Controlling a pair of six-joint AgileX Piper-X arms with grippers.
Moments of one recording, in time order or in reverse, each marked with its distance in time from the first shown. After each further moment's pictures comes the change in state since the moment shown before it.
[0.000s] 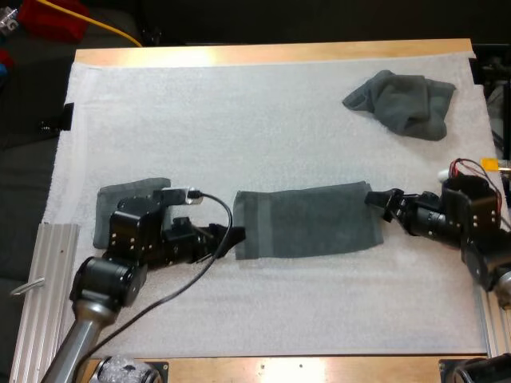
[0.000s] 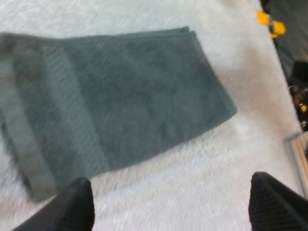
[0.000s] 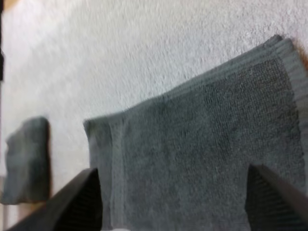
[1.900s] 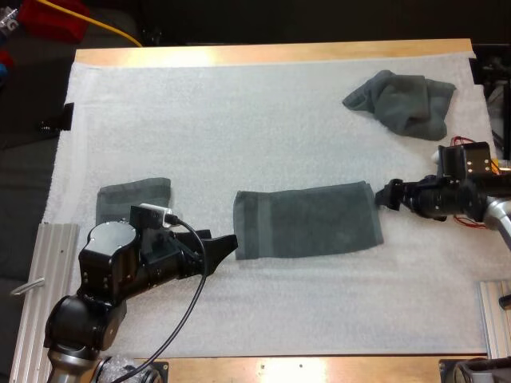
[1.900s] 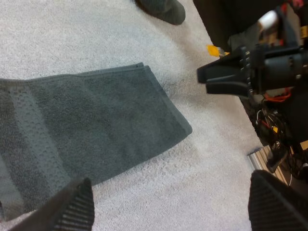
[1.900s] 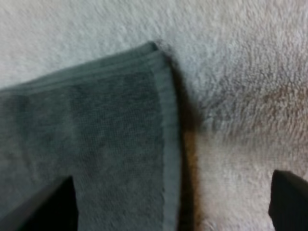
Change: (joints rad) left arm 0.000 -0.225 0.000 0.008 0.017 -0.025; right arm -0.149 0.402 -0.199 0.213 0.004 -0.385
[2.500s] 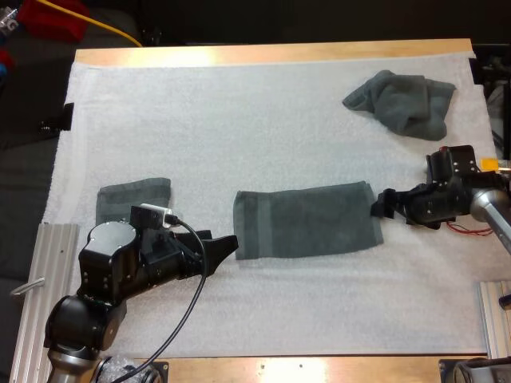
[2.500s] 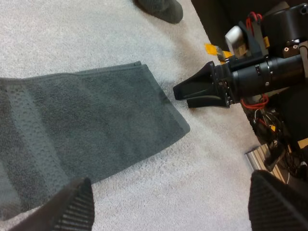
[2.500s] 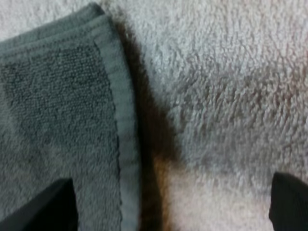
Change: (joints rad) left arm 0.000 0.000 0.000 0.000 0.009 -0.001; right arm 0.000 0.129 0.000 -0.010 -0.003 -0.023
